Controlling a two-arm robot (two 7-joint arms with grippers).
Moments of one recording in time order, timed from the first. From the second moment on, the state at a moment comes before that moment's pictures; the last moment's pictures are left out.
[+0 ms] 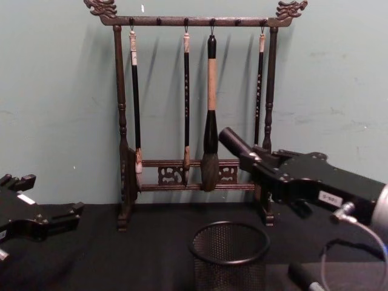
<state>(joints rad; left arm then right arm) -0.20 0.60 0.45 -1.41 -0.25 -0.12 0.03 0.31 0.30 -0.39 -1.32 0.35 -0.20 0.53</state>
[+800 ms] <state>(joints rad) -0.20 0.60 0.45 -1.41 -0.25 -0.12 0.03 0.40 0.24 -0.48 -1.21 0.31 -0.22 0.56</state>
